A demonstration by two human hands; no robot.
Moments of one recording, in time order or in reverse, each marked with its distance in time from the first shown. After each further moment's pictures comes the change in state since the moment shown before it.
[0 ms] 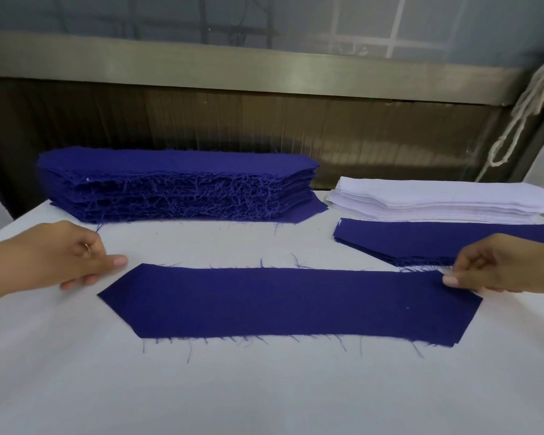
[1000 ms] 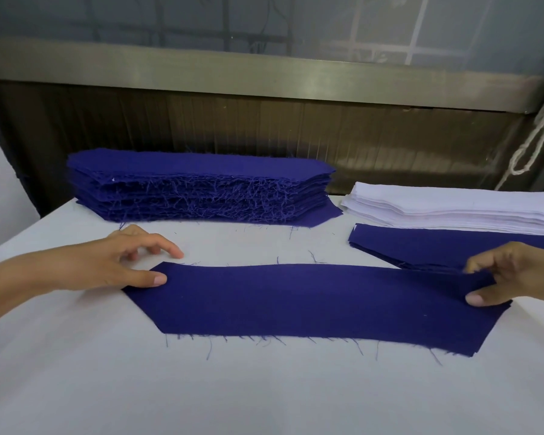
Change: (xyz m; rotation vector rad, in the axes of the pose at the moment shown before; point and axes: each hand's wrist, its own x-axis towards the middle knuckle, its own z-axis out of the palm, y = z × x) left_hand 0.015 -0.002 0.017 -0.086 -0.268 0.381; right_hand 0.058 0.073 -0.003 0.171 -0.065 -0.237
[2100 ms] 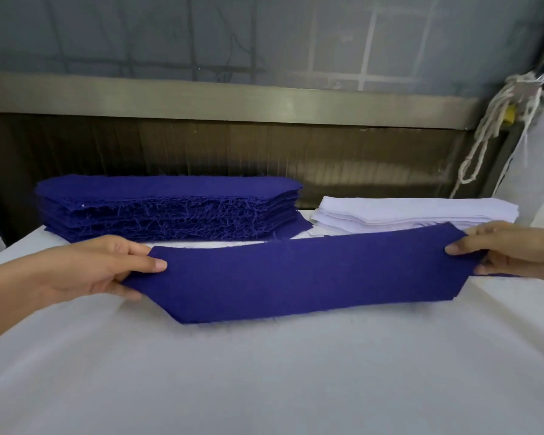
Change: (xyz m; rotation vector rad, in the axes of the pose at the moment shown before) left_hand 0.008 0.054 -0.001 -0.585 -0.091 -0.086; right_hand -0.035 -0.067 -0.019 0.482 0.249 0.241
